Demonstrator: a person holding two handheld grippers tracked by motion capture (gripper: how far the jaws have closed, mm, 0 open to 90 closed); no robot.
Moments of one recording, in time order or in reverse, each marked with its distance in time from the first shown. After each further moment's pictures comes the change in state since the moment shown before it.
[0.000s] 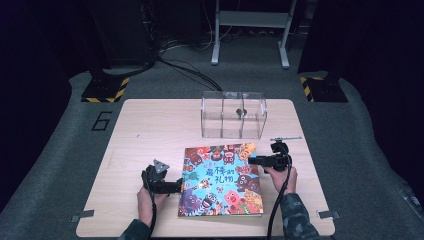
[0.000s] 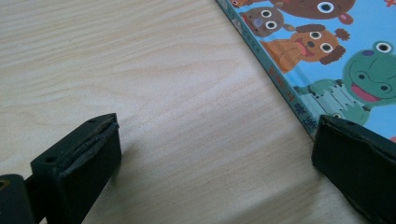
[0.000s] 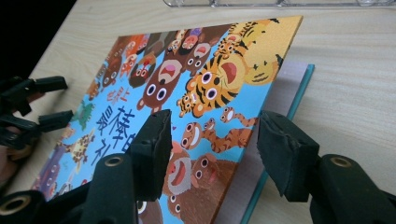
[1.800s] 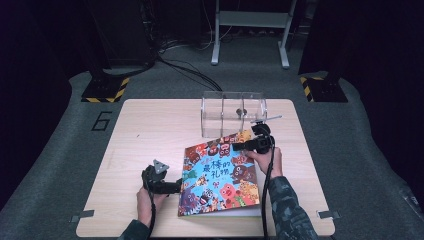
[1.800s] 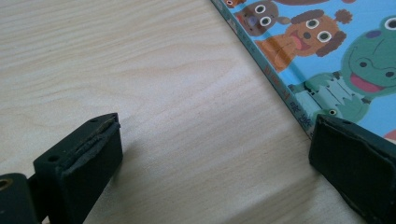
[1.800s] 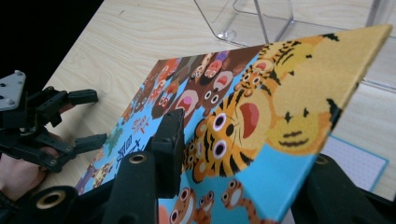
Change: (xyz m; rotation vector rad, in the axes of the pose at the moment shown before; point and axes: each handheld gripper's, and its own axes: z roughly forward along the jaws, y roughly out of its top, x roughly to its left) left arm 0.002 -0.001 -0.002 0.004 -0.018 0.020; right arm 0.053 0.063 0.024 0.080 0.030 -0.113
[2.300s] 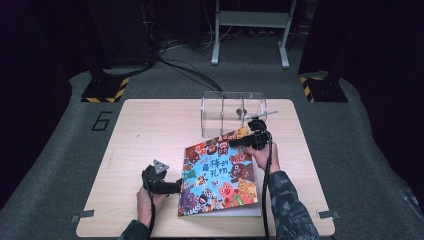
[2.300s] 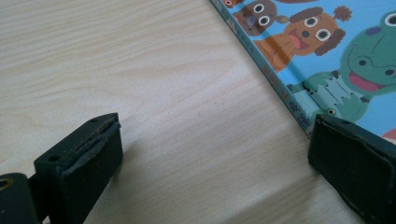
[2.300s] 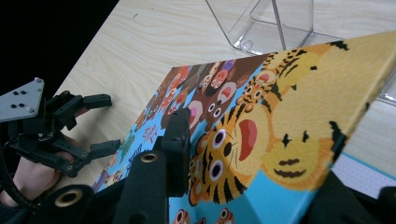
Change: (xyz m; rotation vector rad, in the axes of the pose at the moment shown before) left arm 0.000 0.000 0.000 -0.003 -0.004 0.000; right arm 0.006 0.013 0.004 0.011 0.033 -0.016
